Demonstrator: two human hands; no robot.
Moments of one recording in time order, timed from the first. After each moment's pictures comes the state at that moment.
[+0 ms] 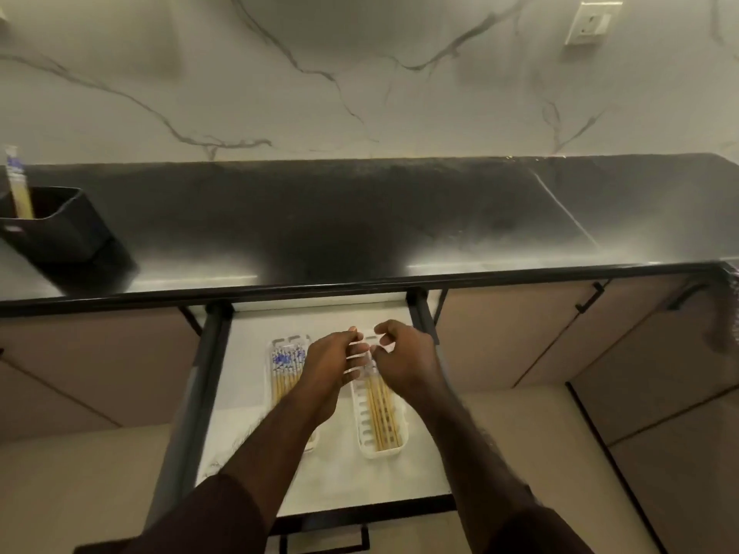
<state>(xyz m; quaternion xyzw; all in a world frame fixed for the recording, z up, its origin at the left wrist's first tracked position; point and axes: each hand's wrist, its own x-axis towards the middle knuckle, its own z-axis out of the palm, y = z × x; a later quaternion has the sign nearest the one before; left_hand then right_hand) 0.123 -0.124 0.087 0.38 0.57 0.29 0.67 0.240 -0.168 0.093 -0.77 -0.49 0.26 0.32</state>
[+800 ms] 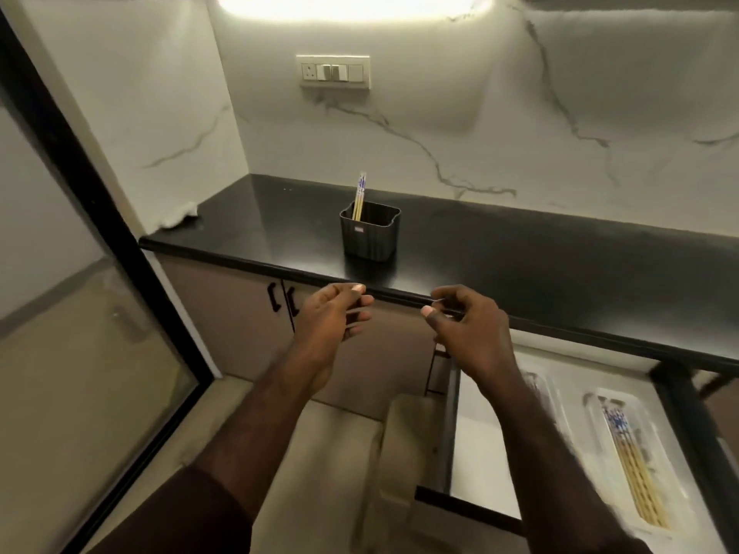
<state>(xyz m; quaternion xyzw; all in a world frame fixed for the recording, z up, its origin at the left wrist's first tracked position) -0.351 -0.119 0.211 0.39 0.52 0.53 0.54 -0.163 -0.121 0.207 -0.62 -0.59 0.28 0.43</state>
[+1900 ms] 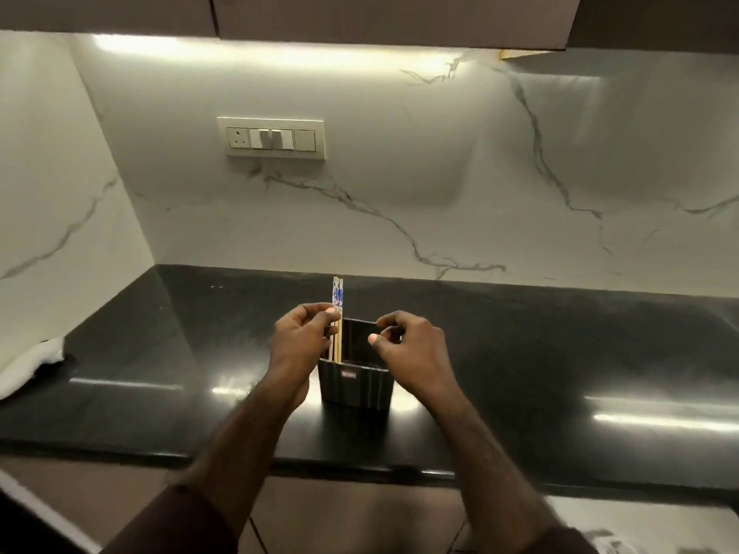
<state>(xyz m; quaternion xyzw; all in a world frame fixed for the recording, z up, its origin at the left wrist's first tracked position) -0.426 0.287 0.205 0.45 0.49 0.52 0.53 -0.269 0.245 0.208 -0.66 -0.60 0.22 0.40</state>
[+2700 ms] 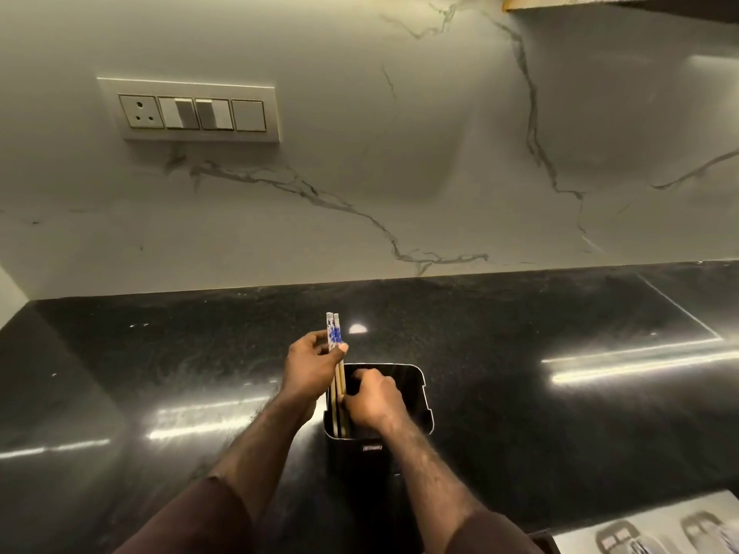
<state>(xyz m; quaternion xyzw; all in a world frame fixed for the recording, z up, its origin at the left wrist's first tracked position) -0.416 0.471 0.112 0.52 0.51 0.38 0.57 -0.326 0.401 0.113 -0.81 -0.44 0.32 0.20</state>
